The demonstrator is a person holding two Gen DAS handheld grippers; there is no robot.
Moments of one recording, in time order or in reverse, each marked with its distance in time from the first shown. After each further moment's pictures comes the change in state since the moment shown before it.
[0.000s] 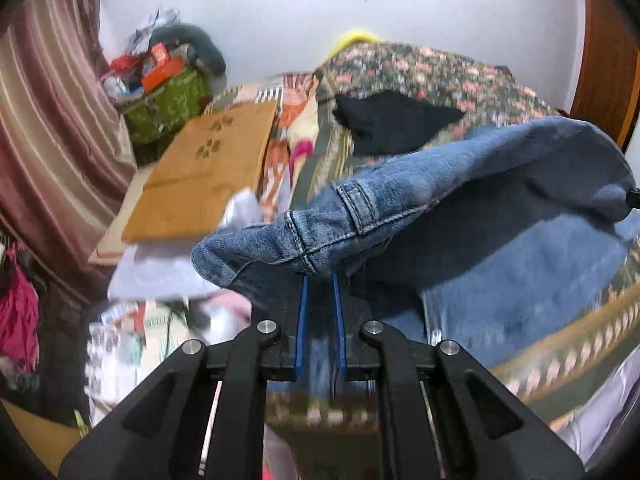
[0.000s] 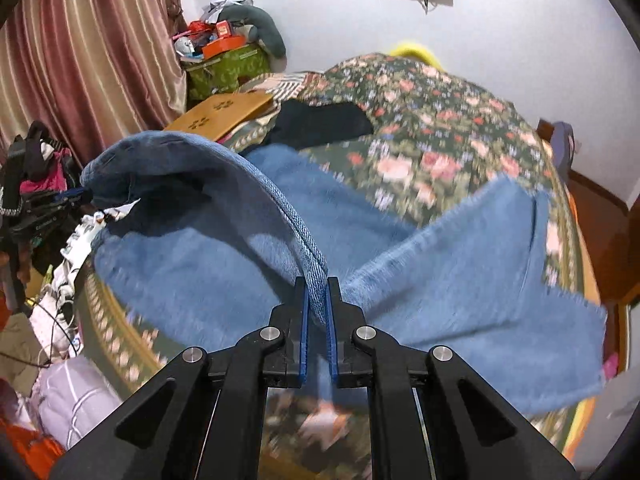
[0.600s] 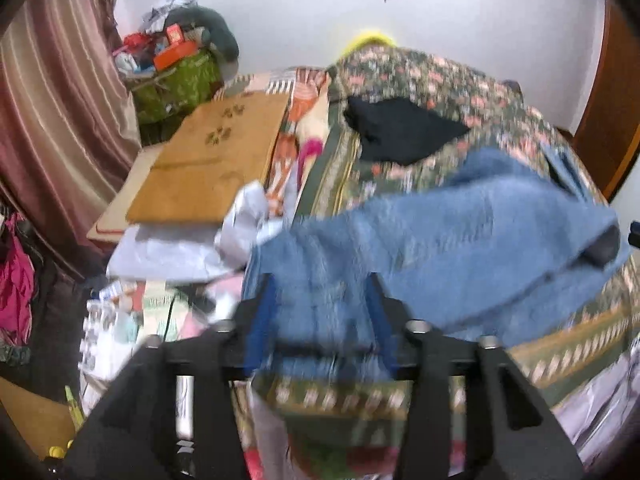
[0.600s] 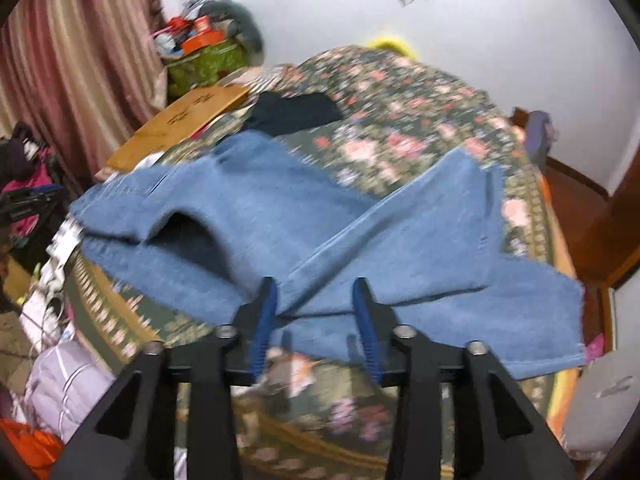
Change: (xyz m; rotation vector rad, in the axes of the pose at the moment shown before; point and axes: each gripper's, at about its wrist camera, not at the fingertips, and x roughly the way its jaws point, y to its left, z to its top) left arm -0.026 0.009 0.024 -0.094 -0.006 -0.023; right arm -0.030 -0.020 -0.011 0.029 0.004 -0.109
